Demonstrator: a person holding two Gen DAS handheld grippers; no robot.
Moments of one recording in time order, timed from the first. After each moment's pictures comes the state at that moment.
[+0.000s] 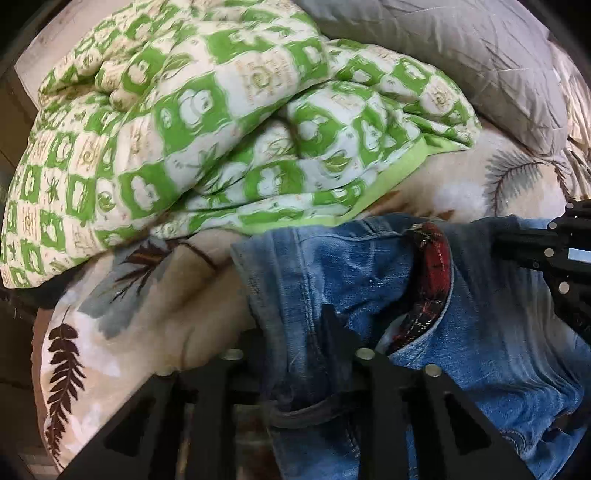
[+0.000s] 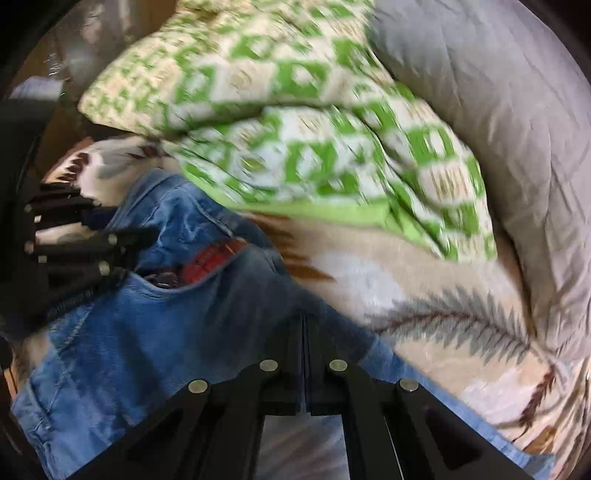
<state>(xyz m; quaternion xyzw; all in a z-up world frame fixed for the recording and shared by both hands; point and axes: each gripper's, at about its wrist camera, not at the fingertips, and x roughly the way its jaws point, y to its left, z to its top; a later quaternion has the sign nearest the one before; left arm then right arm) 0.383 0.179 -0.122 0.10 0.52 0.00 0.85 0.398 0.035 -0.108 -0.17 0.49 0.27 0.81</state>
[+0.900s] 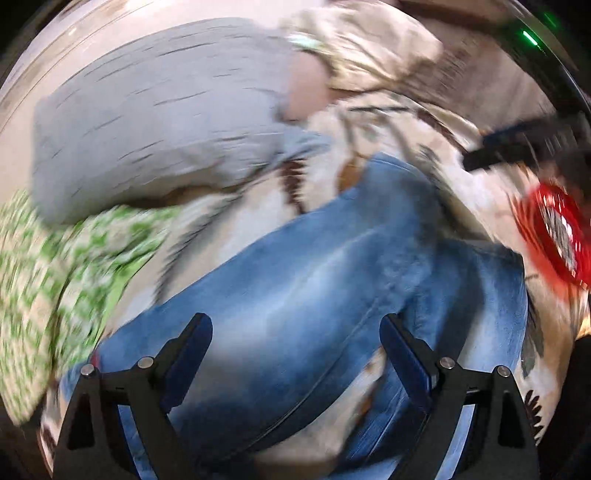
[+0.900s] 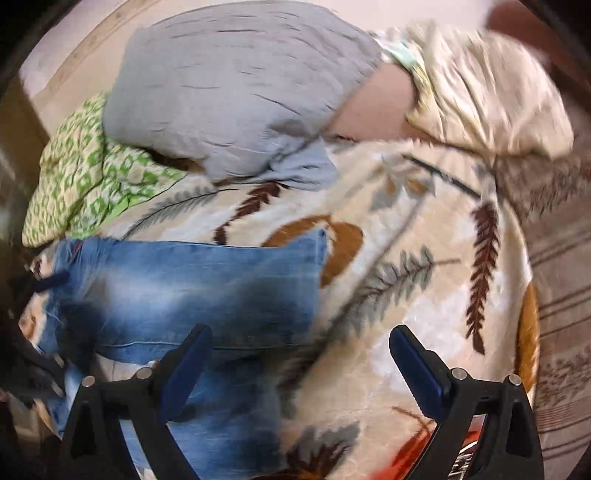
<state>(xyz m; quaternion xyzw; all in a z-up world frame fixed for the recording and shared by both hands) 0.274 -0.135 -0.064 0.24 0.42 -0.25 0.84 0.302 -0.385 -0.051 0.06 0.51 0.08 0.86</state>
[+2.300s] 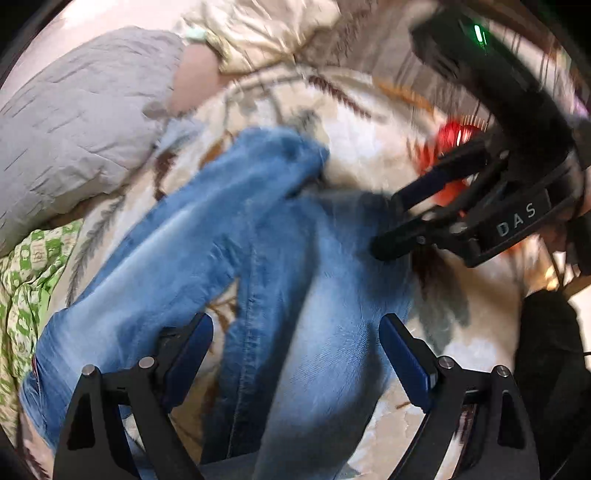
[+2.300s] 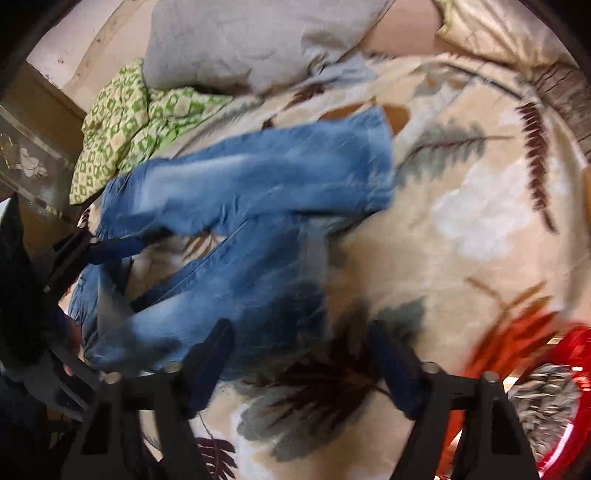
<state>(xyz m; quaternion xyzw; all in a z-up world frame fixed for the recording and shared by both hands) 0.193 -0.211 -0.107 0.28 0.47 -0.34 0.77 0.229 -0.378 -0.121 0.11 0.57 0.19 0.79</state>
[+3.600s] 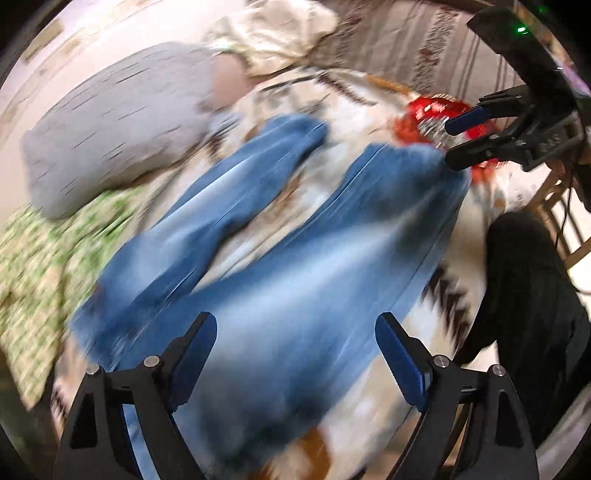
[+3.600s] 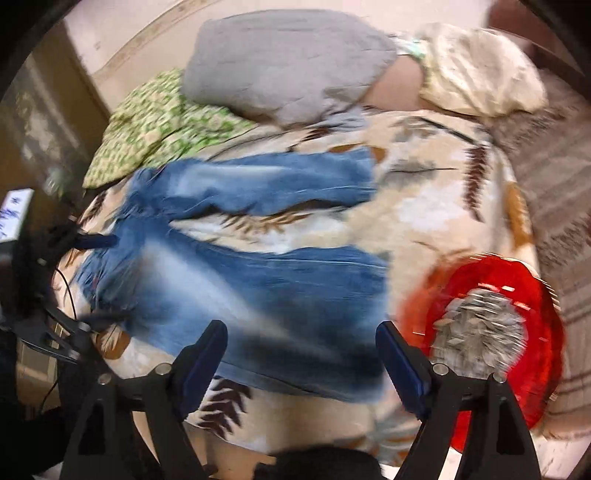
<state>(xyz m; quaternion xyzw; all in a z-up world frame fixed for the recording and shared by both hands) 0.068 -0.097 -0.032 0.31 0.44 -0.28 0.79 0.096 -0.355 -0.044 0.04 0.50 0.16 0.85</state>
